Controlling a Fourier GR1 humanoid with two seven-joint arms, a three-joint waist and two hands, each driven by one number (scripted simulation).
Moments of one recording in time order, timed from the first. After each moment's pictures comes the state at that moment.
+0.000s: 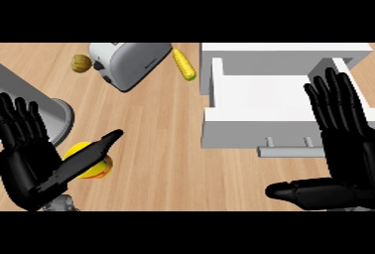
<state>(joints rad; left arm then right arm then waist) -0.01 0.00 -0.07 -1.95 -0.17 0.67 0.03 -0.08 -0.06 0.00 -2.03 -0.10 0.07 0.09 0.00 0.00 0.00</state>
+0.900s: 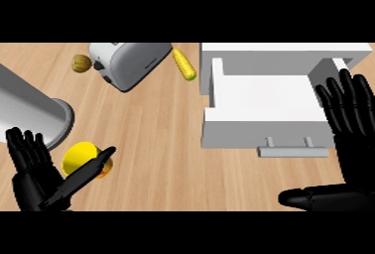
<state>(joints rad) 0.15 0.00 -0.03 -1.80 0.03 0.70 -0.18 -0.07 -0.08 -0.04 -2.07 -0.13 0.10 0.11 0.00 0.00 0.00</state>
